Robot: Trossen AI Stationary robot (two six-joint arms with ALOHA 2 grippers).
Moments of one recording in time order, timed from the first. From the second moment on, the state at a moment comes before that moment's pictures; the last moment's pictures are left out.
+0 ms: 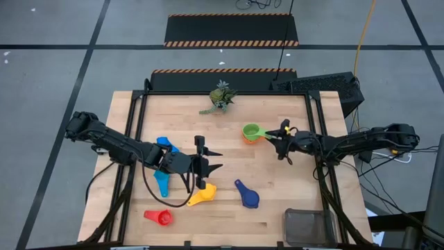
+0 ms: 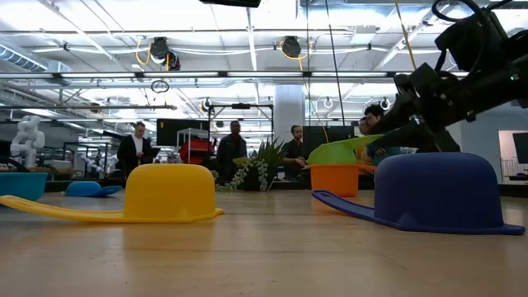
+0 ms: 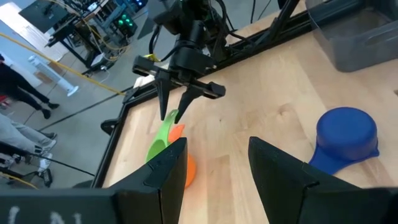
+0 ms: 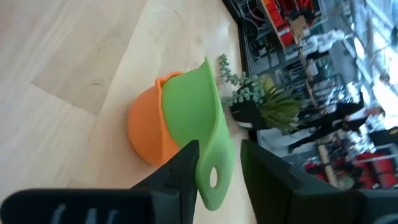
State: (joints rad) left arm -0.34 1.44 1.03 0.00 -0.50 0.30; right arm -0.10 0.91 0.07 0.47 0.34 -0.86
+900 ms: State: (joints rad) left arm -0.26 1.39 1.03 -0.08 -0.44 0.03; right arm -0.14 0.91 0.07 0.36 0.50 -0.32
